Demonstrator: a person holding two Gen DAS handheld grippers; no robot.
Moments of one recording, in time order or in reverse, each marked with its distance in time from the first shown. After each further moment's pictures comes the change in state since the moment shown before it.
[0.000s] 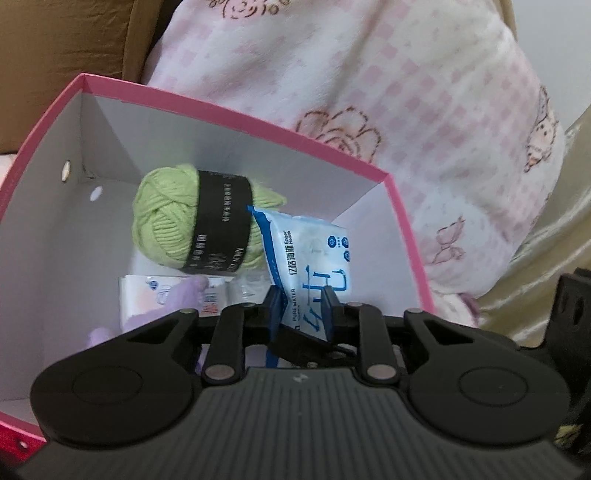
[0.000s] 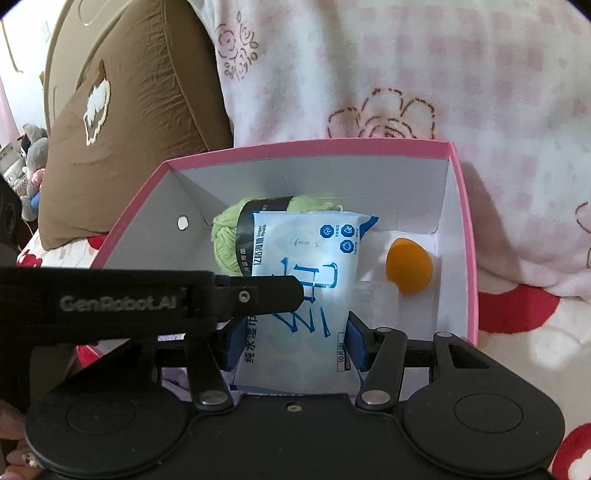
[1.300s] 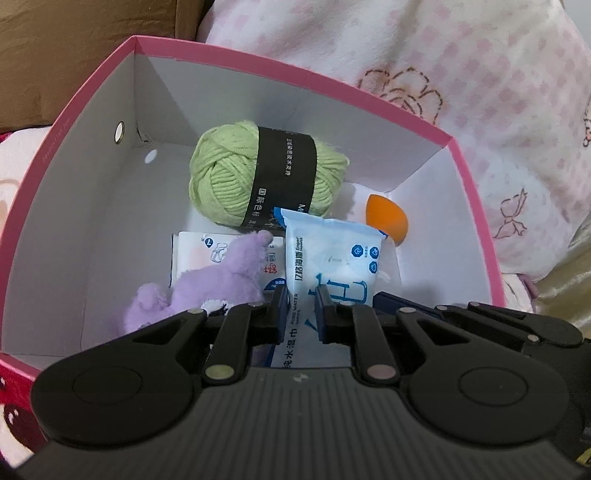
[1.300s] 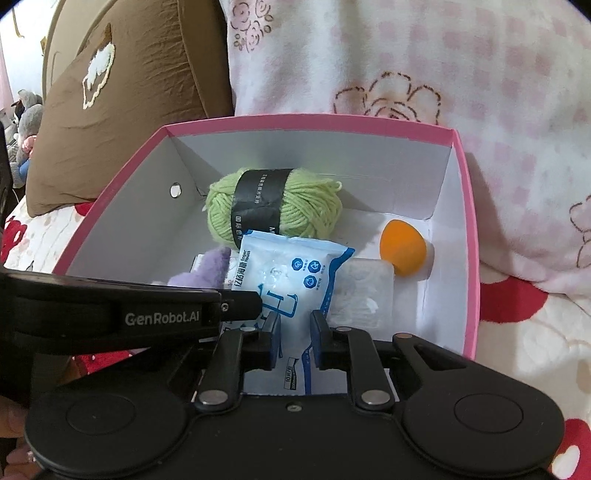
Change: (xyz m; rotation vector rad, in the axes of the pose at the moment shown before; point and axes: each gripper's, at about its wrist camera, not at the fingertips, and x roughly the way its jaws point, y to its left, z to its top) left arm 0.011 0.007 -0.013 -0.022 0.073 0.201; right arm 0.004 0.005 -0.011 -0.076 0.045 -0.068
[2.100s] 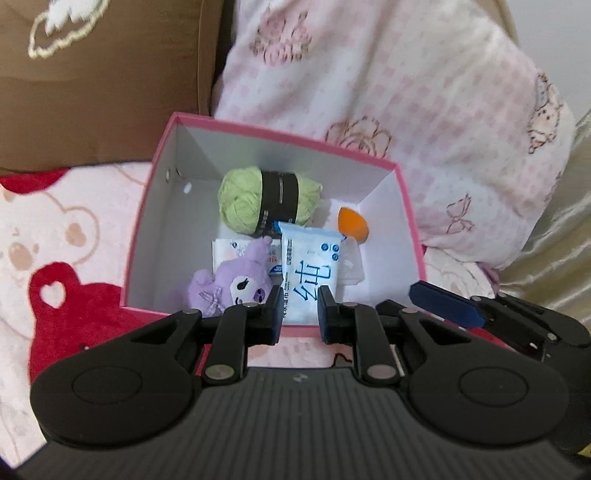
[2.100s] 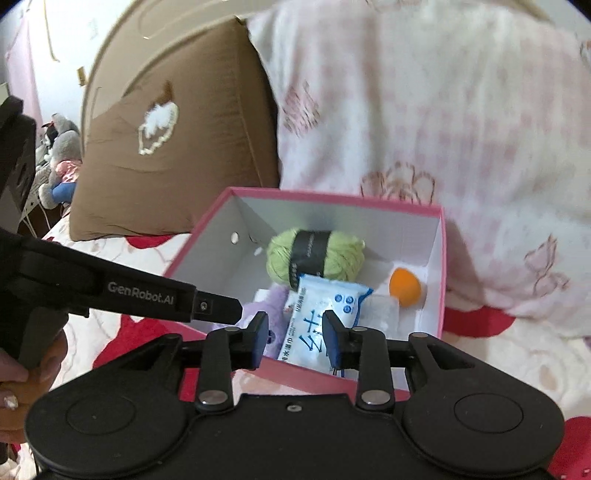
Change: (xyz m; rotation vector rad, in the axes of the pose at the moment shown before) left arm -0.136 -0.022 0.009 0.047 -0.014 0.015; right arm -0.109 0.041 0.003 -0.040 -0.135 0.031
